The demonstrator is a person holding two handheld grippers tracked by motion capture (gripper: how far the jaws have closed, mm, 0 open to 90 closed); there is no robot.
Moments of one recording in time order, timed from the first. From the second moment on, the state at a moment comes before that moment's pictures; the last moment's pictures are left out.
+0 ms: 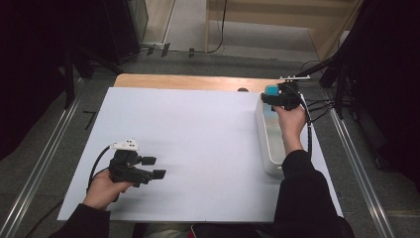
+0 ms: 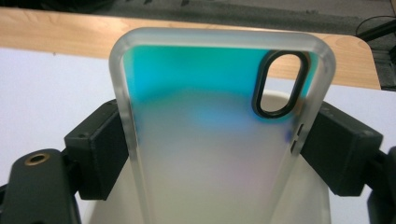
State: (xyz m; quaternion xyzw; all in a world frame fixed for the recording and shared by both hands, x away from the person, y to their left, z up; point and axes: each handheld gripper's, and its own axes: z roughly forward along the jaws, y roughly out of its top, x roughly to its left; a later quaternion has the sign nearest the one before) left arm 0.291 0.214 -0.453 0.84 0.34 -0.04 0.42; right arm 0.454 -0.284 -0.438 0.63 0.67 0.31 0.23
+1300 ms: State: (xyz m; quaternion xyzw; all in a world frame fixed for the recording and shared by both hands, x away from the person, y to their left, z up) left arm 0.291 0.214 -0.454 0.84 0.34 -0.04 0.42; right arm 0.425 -0.281 -0.400 0.59 0.70 0.35 0.18
